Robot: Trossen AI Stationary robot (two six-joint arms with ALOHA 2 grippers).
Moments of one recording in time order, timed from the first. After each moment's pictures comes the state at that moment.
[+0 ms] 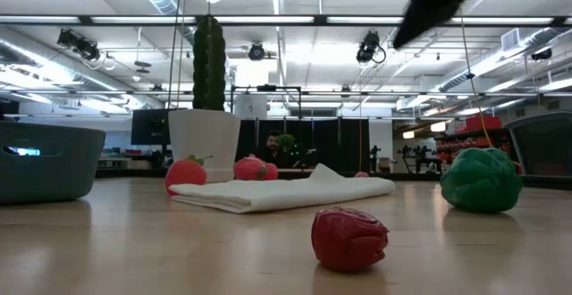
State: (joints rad) left arm -0.56 1.09 1.31 -0.81 -0.33 -0.66; right arm 0.28 1.33 1.12 -0.83 0.53 0.48
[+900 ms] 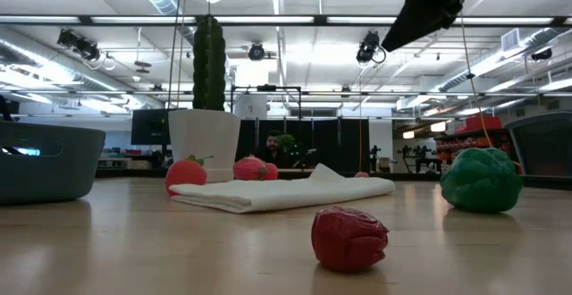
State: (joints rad) left arm -0.75 1.70 1.33 -1.05 0.14 -1.38; right arm 0.26 1.24 0.97 -0.61 0.66 0.40
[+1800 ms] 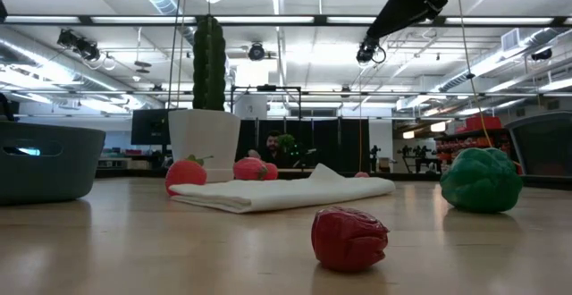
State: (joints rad) left arm -0.82 1.93 1.33 -0.92 0.17 -1.45; right arm 0.24 1.24 0.97 -0.48 0.68 0.23
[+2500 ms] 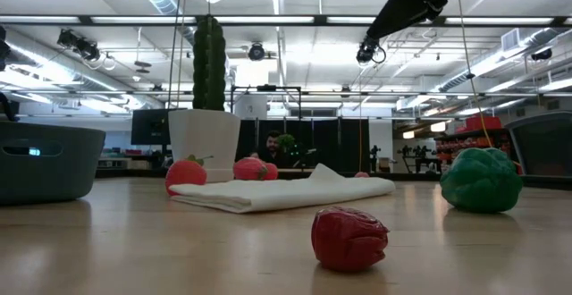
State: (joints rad) left arm -0.82 1.99 1.32 -0.91 0.17 -1.32; right arm 0.24 1.24 0.97 -0.48 0.68 0.24
